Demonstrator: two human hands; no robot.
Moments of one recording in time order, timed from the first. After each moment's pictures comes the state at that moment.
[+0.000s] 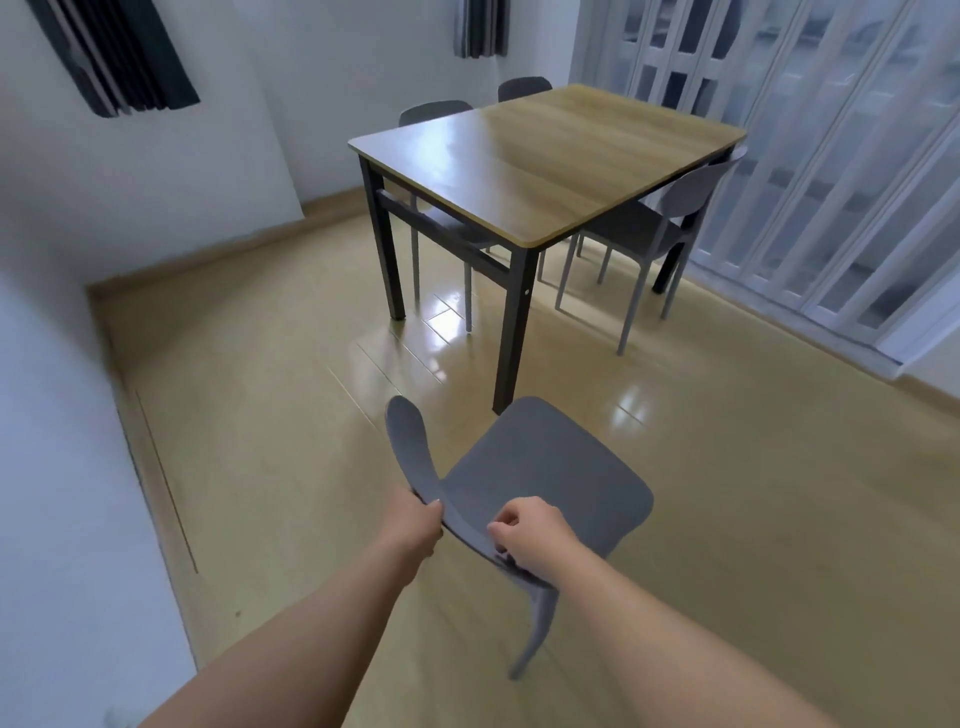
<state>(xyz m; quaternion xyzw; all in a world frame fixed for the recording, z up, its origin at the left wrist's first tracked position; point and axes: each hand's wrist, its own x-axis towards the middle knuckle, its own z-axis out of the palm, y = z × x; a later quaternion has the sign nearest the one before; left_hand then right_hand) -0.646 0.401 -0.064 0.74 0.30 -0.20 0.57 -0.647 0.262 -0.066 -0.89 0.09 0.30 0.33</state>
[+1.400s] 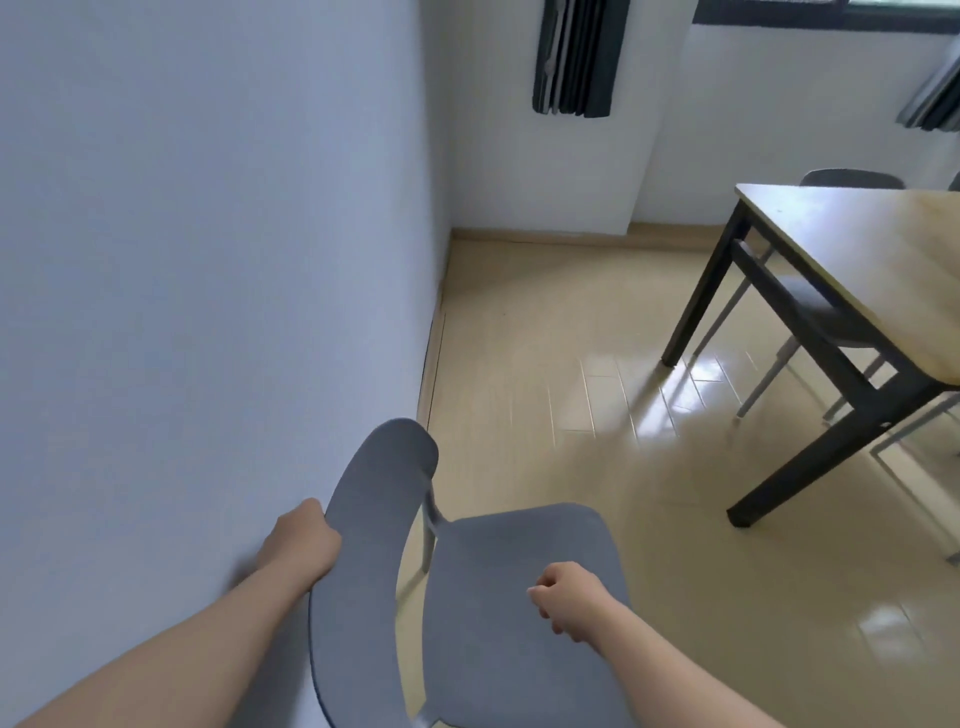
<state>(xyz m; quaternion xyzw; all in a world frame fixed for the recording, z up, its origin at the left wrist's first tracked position) -0.864 0.694 -0.072 0.75 0.59 -0.10 0.26 -0.697 0.472 -0.093 -0.85 -0.18 0.46 0.16</state>
